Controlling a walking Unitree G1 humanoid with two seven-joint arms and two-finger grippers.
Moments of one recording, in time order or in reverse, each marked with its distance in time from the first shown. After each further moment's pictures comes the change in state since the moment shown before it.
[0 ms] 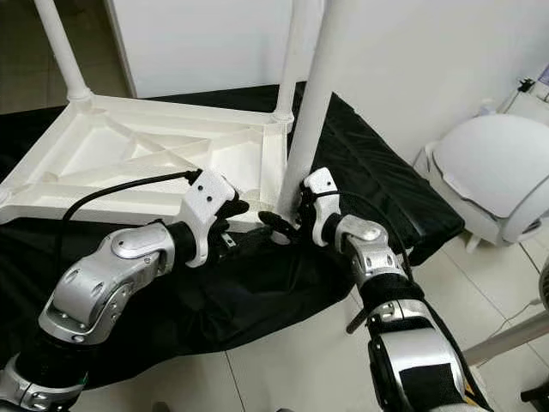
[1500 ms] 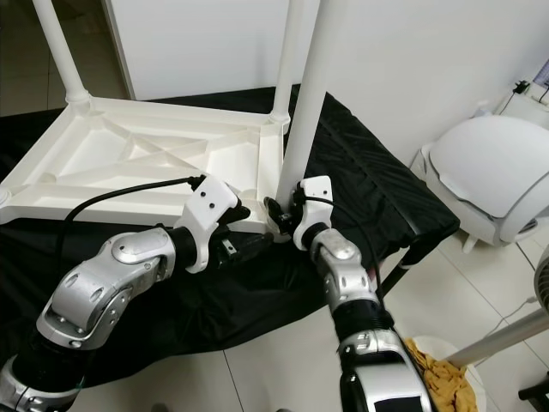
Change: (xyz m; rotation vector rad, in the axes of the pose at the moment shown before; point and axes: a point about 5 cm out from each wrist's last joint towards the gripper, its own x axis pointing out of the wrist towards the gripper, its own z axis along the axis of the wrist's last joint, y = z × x) left arm 0.000 -0.007 0.000 0.008 0.006 -0.031; right arm 0.013 0.035 -0.004 0.226 -0.116 -0.550
